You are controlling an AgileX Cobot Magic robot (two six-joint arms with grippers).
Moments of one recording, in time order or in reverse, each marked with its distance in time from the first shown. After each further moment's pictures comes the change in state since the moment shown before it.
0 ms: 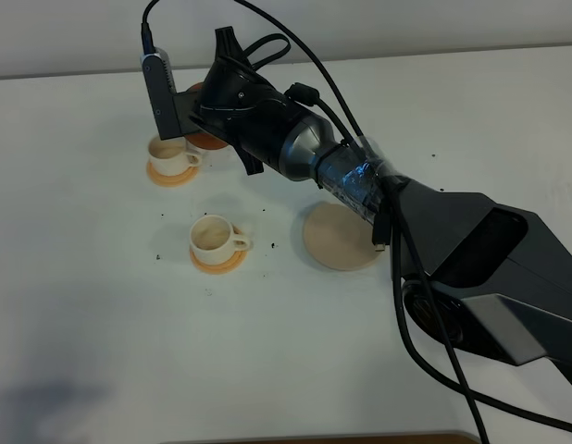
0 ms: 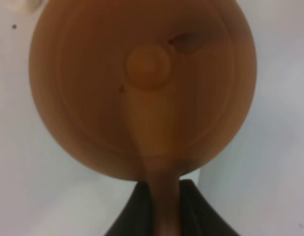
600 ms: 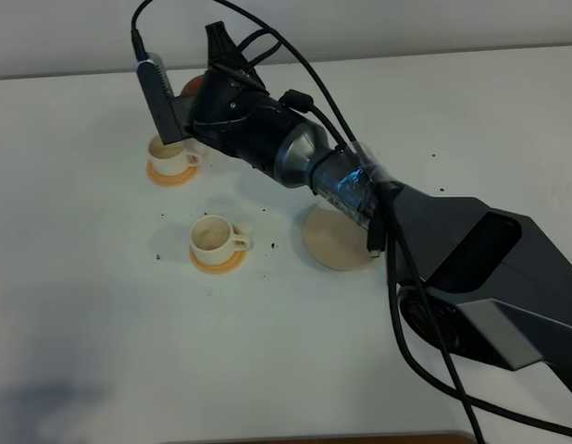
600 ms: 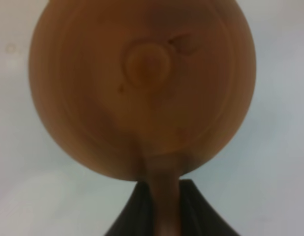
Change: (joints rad) left arm 0.000 0.000 0.000 0.000 0.000 0.000; right arm 0.023 0.007 0.000 -0.123 -0.026 -0.021
